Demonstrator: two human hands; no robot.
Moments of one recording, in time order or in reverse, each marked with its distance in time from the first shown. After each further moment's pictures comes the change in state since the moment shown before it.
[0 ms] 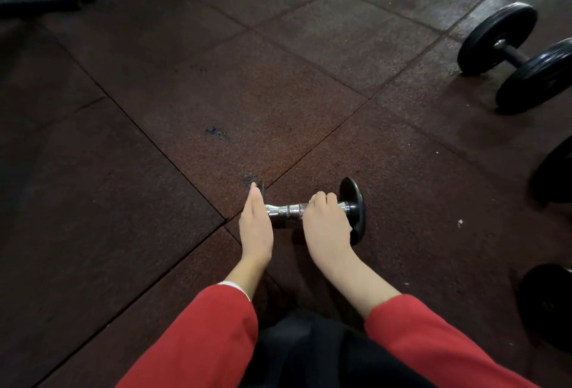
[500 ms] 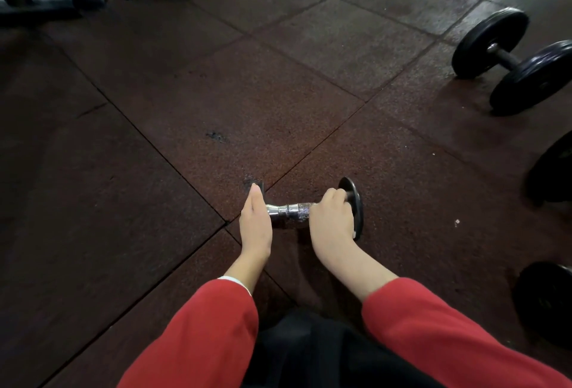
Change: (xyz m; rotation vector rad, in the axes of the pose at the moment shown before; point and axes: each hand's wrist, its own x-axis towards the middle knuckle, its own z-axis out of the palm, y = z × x) left_hand 0.002 0.007 0.000 0.049 -0.008 -0.014; right_hand 0.004 0.012 0.000 -0.176 -0.083 0.034
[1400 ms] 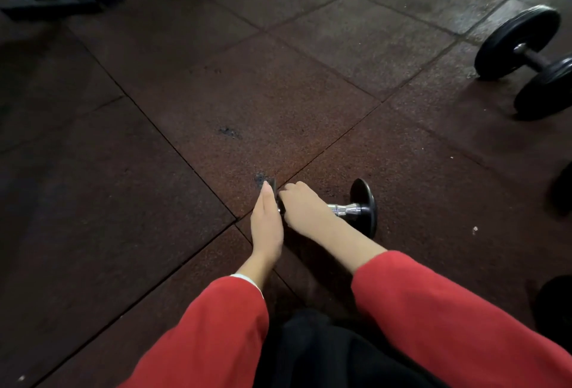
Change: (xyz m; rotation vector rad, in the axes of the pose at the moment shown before) left_hand 0.001 -0.006 0.001 0.012 0.010 0.028; right_hand 0.034 -0.029 -0.021 0.247 -0.023 -0.599
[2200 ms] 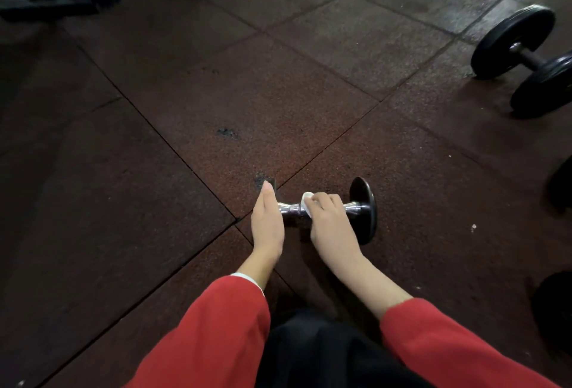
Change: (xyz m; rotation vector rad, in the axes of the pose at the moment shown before) left_hand 0.002 0.004 0.000 -0.044 -0.020 -0.031; right_hand -0.047 0.007 0.038 0.258 0.409 0.303
